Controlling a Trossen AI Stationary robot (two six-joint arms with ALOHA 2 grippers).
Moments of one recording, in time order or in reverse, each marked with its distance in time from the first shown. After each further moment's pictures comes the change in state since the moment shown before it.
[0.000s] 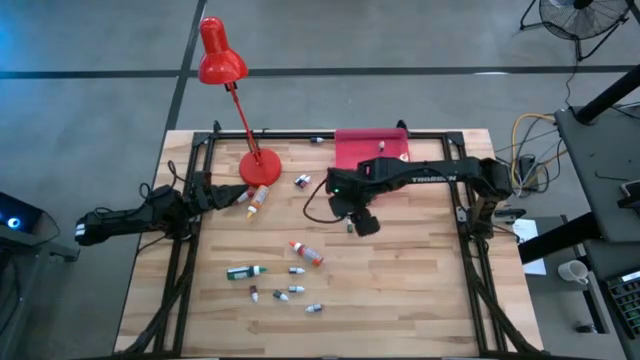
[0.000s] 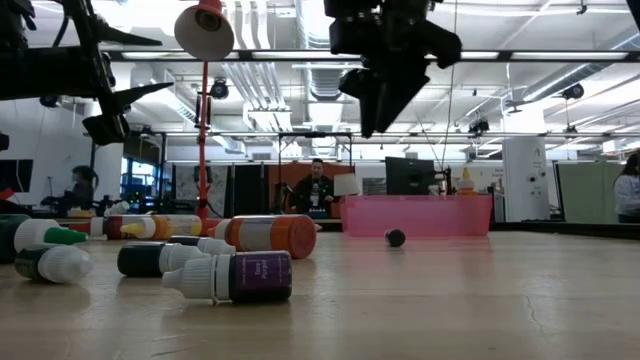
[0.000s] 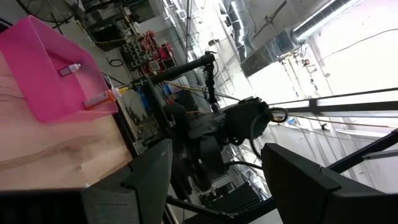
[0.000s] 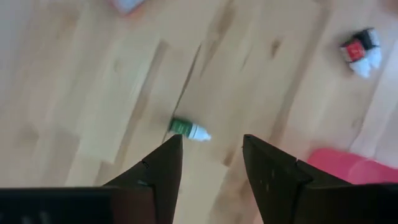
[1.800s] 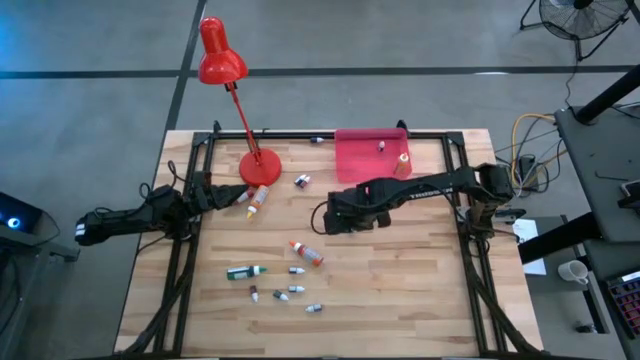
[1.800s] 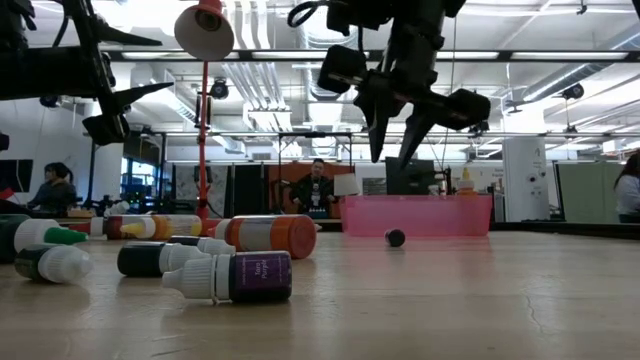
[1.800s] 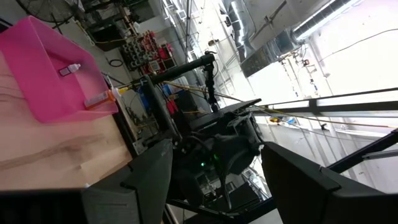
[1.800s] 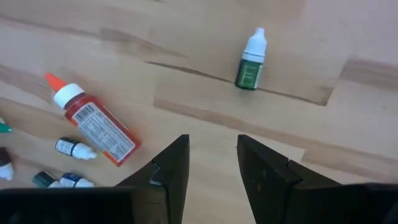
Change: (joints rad) left arm 0.000 0.000 0.000 0.000 0.000 0.000; right arm 0.093 0.002 -0.162 0.127 0.009 1.836
